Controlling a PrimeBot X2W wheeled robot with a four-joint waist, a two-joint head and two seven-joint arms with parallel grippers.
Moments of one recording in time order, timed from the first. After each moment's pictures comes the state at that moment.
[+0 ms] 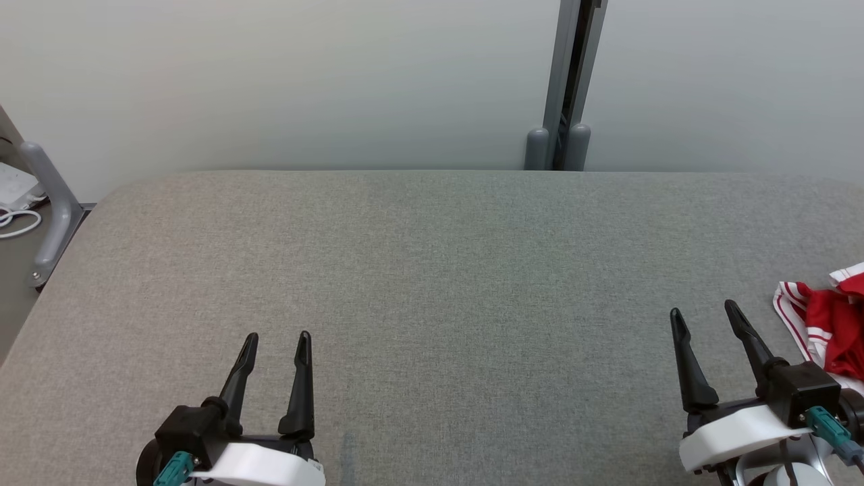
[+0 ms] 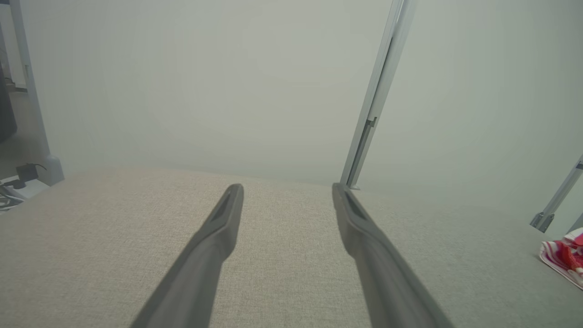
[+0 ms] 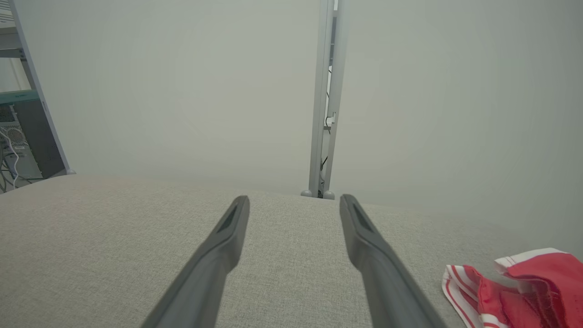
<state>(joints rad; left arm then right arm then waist) 0.01 0.05 -0.18 0.17 -0.33 0.03 -0.26 -0.09 -0.06 0.00 0.26 0.05 0.13 -0.26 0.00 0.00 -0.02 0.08</state>
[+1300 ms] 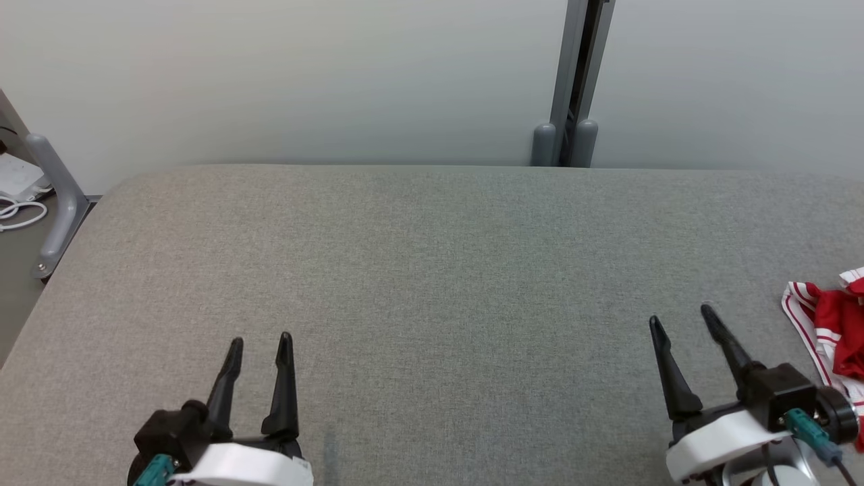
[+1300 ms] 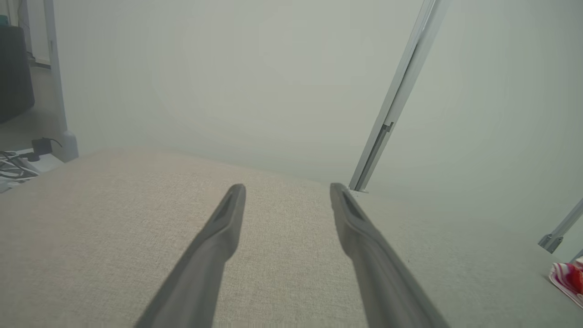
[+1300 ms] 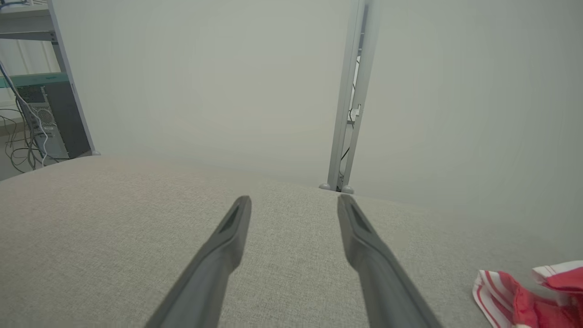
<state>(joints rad) 0.01 0.05 -0.15 0.17 -0.40 0.04 -0.26 -0.10 -0.09 0.08 0.27 0.06 0.13 -0.26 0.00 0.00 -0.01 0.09</state>
